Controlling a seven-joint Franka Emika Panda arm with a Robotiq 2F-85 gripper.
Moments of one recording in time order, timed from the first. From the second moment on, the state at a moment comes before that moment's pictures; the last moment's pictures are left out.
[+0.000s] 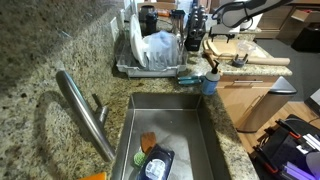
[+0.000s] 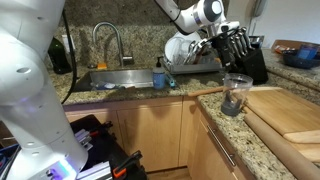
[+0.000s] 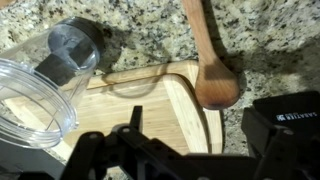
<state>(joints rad) -0.03 0.53 -0.18 -1.58 -0.36 2.29 0.98</state>
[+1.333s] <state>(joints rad) -0.05 0.69 -0.18 -1.47 -0.16 2.21 0.65</state>
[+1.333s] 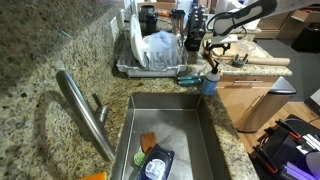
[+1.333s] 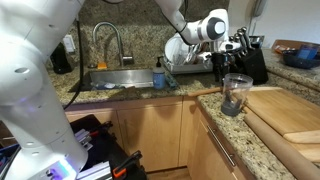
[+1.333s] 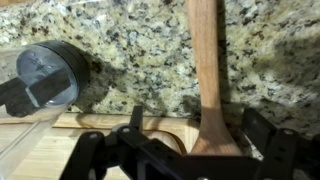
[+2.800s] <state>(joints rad) -0.05 0.85 -0.20 -1.31 -0.12 2.19 0.75</state>
